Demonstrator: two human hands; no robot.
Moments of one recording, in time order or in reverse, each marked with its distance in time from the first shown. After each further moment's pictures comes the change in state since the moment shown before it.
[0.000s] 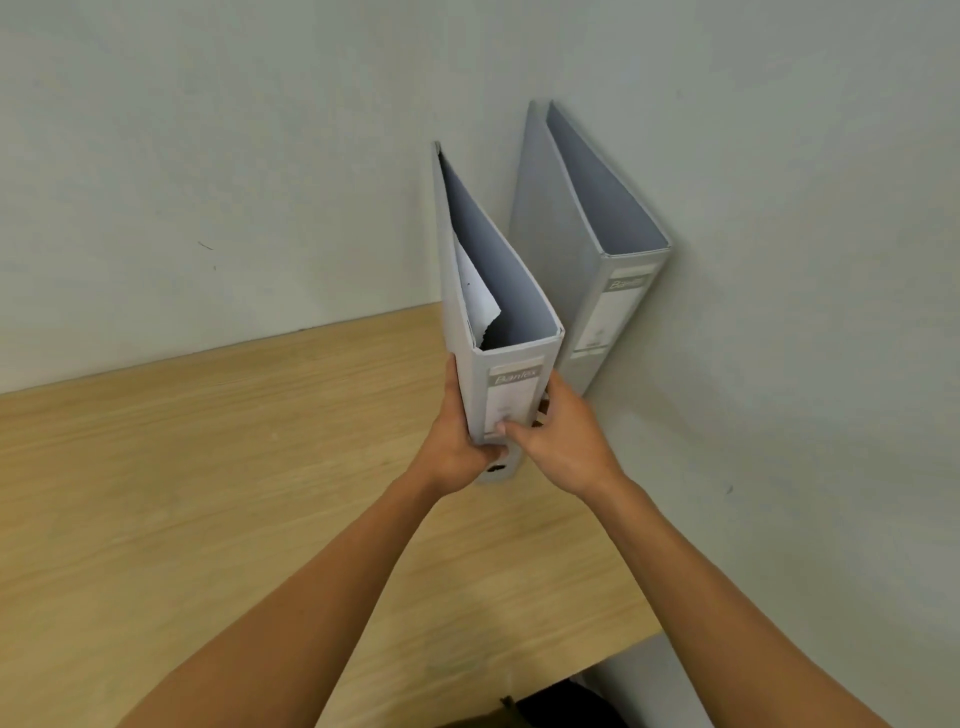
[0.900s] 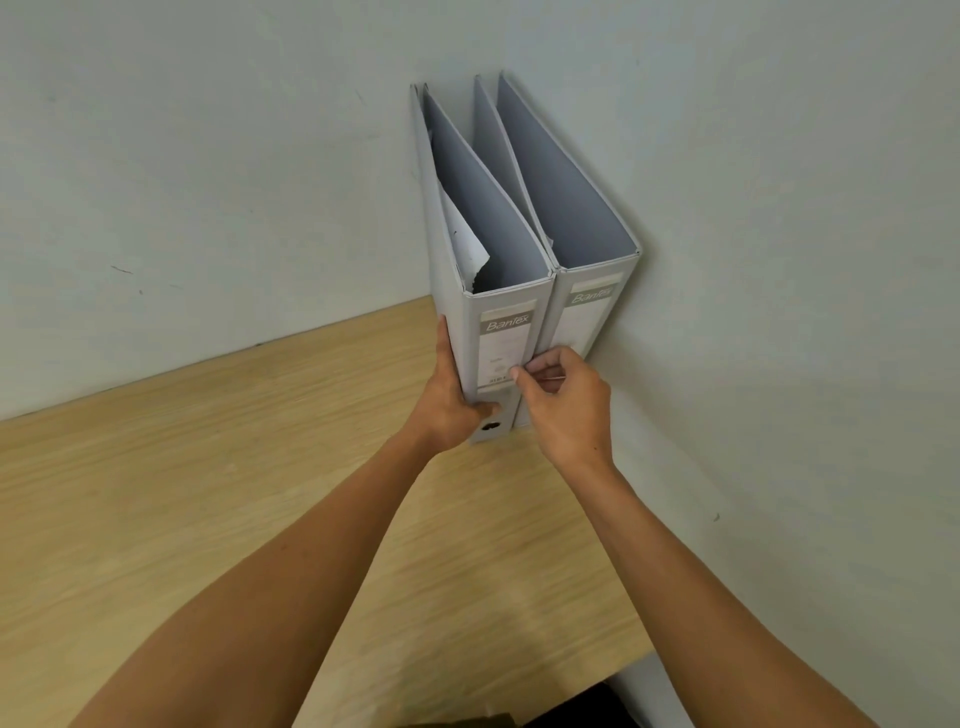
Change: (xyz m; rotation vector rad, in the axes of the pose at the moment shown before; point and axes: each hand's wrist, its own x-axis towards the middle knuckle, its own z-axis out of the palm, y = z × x) left_hand 0.090 0.024 0.018 0.148 -0.046 -0.131; right_hand 0.068 0.034 -0.032 0.020 0.397 0.077
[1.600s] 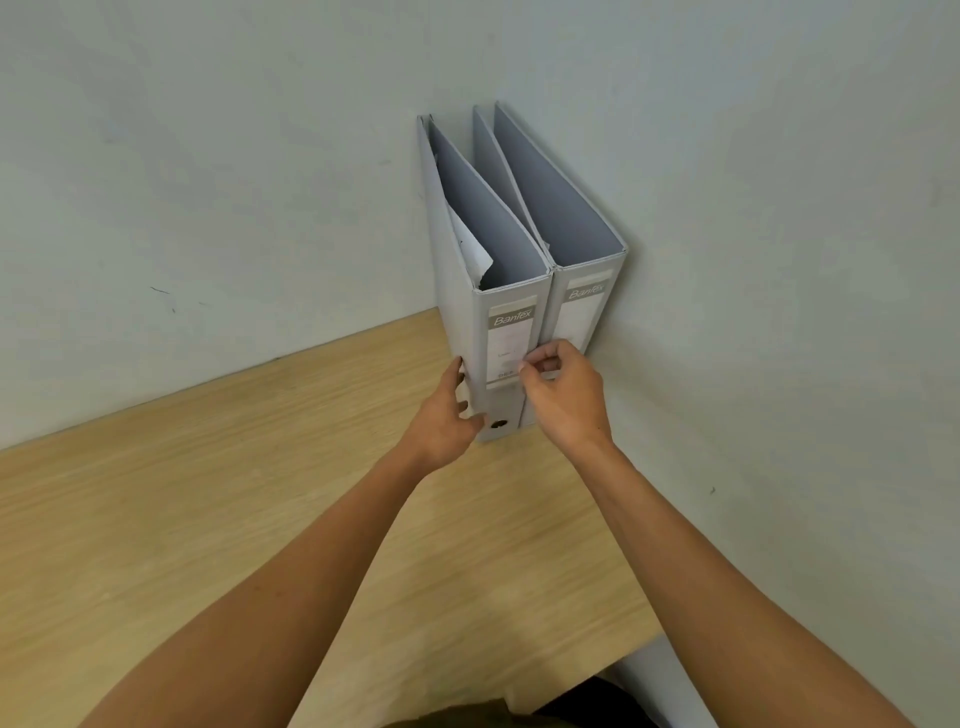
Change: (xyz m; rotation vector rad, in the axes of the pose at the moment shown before) left_hand -0.028 -0.008 -0.008 0.035 -0.043 -0.094; right_hand -0.006 -0.019 -0.003 -0.004 -0.064 0.078
